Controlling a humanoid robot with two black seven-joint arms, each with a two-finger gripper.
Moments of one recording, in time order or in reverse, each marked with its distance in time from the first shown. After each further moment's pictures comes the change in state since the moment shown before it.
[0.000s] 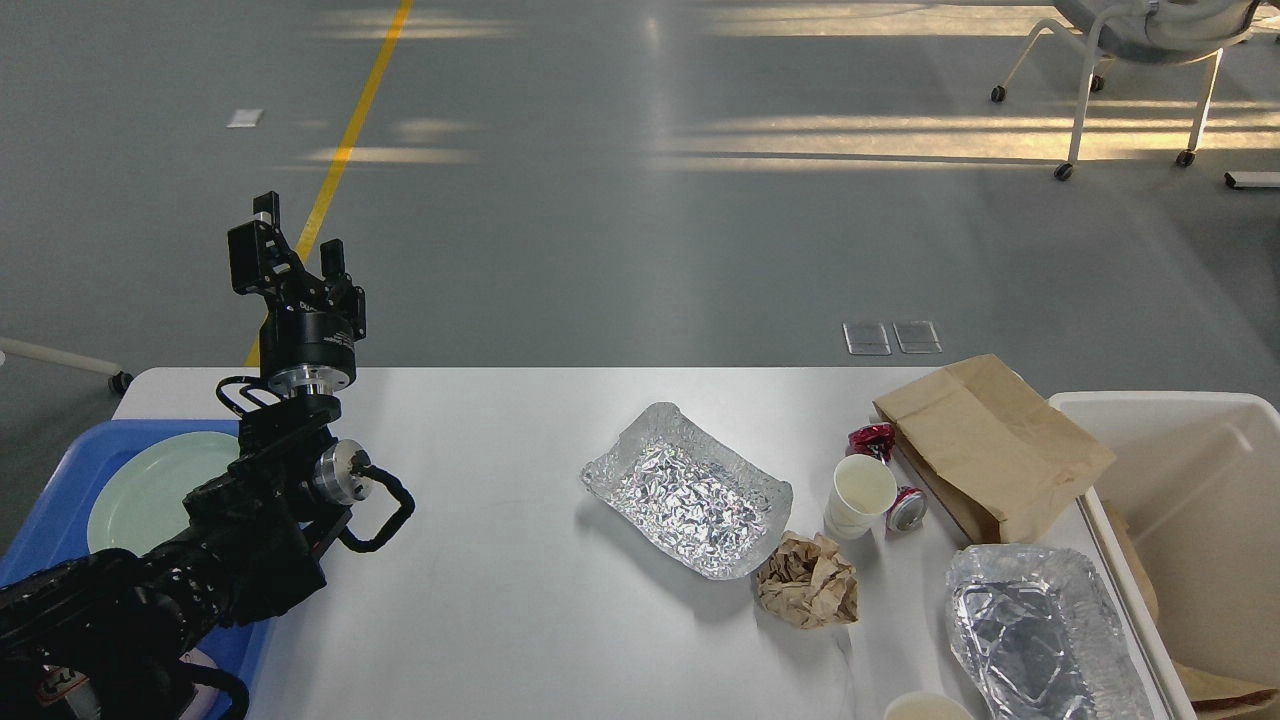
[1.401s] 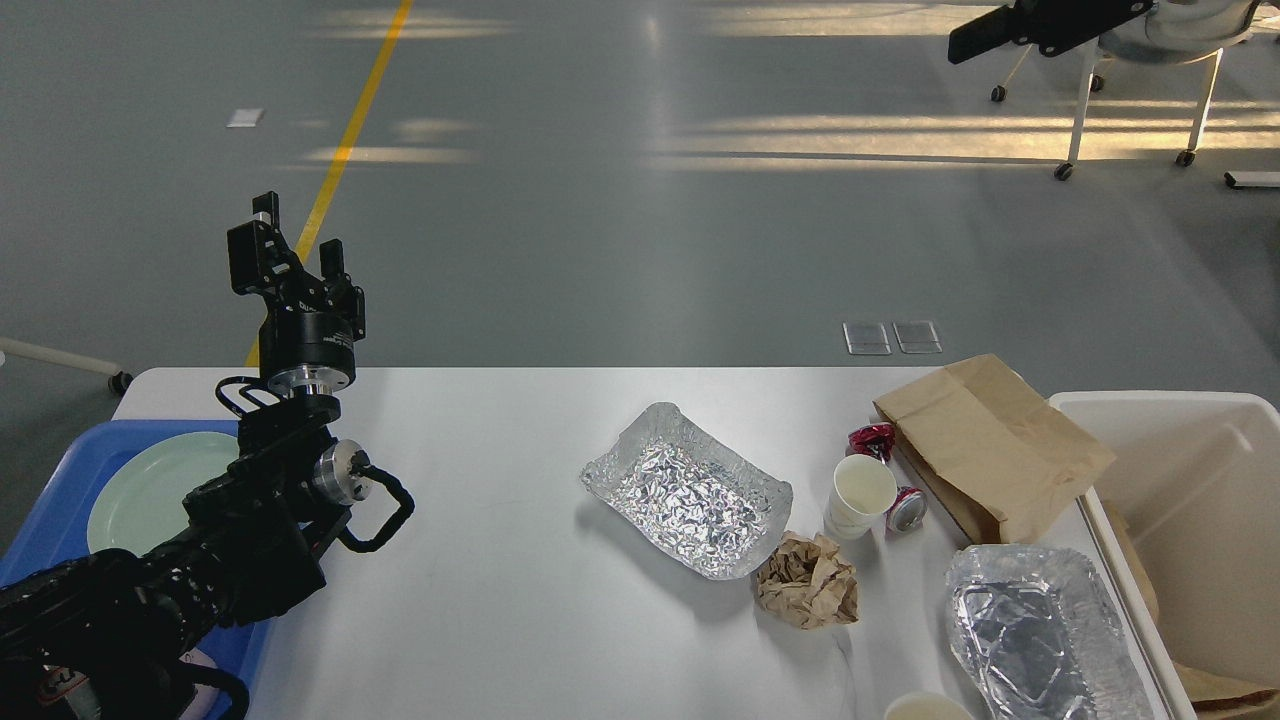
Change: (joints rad) left arm 0.000 0.000 0.000 0.000 0.000 0.000 0.000; right arm -0.277 0.017 0.003 0.208 -0.035 0.000 -0.002
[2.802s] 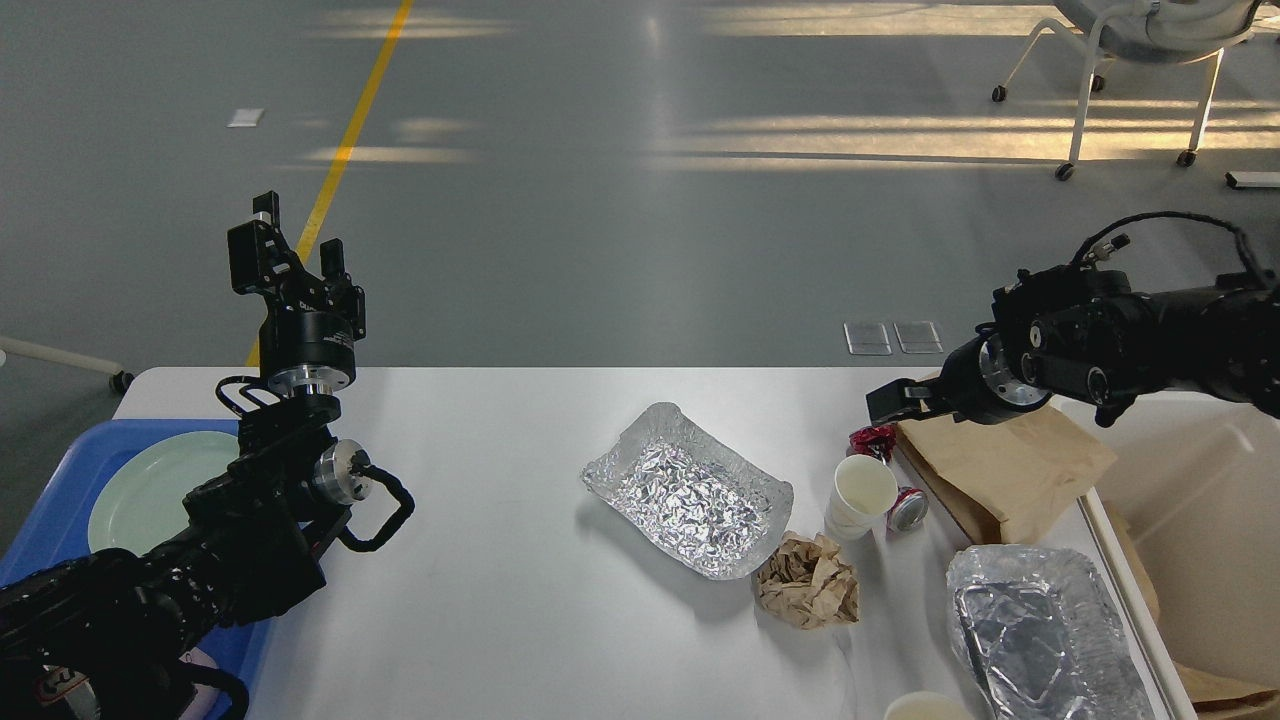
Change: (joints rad) left arm 0.000 0.000 0.000 0.000 0.000 0.000 0.000; right arm -0.826 0.165 -0.099 -0.130 -0.453 -0.635 0.003
